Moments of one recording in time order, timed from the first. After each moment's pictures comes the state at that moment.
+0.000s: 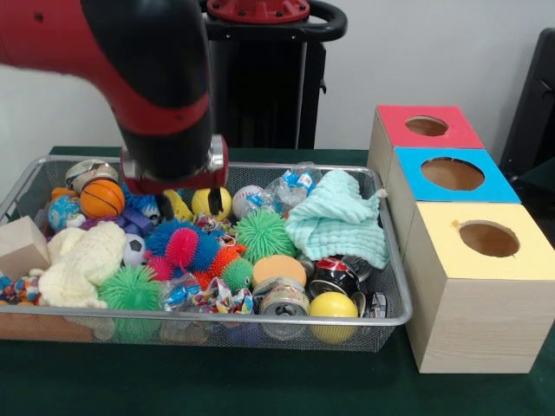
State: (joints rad) arm -0.46 -0.42 0.17 1.13 -0.24 1.26 1.40
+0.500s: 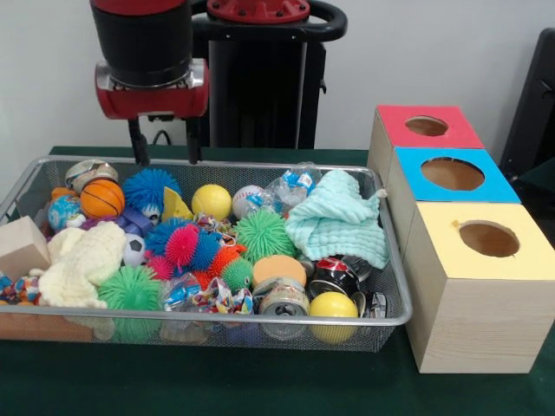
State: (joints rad) arm -0.52 -0.65 0.17 1.38 -0.23 1.04 1.40
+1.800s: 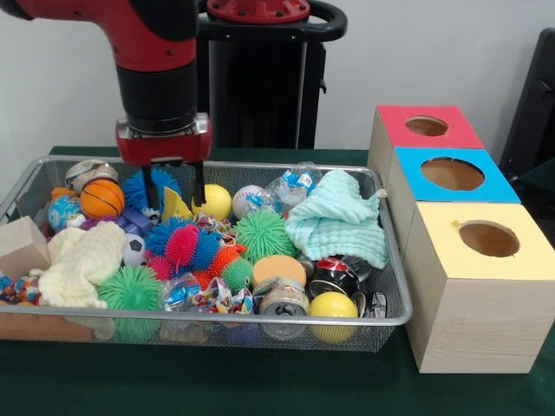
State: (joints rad) arm -0.67 -0.62 0.26 1.65 -0.33 0.62 1.40
